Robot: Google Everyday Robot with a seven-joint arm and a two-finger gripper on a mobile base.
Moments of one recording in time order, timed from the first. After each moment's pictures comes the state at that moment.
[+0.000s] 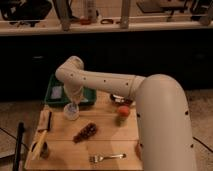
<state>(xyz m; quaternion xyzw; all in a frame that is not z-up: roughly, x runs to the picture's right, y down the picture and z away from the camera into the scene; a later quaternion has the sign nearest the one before) -0.164 0.072 0.804 -0.24 -0.19 -0.44 0.84</state>
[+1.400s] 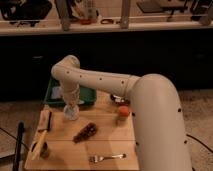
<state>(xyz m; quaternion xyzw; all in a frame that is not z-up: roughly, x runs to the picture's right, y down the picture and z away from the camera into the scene) -0.185 0.085 0.790 -0.26 -0.25 -0.51 0.78</state>
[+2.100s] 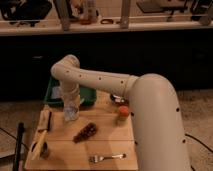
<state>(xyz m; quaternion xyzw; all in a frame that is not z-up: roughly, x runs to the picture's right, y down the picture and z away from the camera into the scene) -0.185 0.084 0.791 -0.26 -0.25 -0.51 0.78</state>
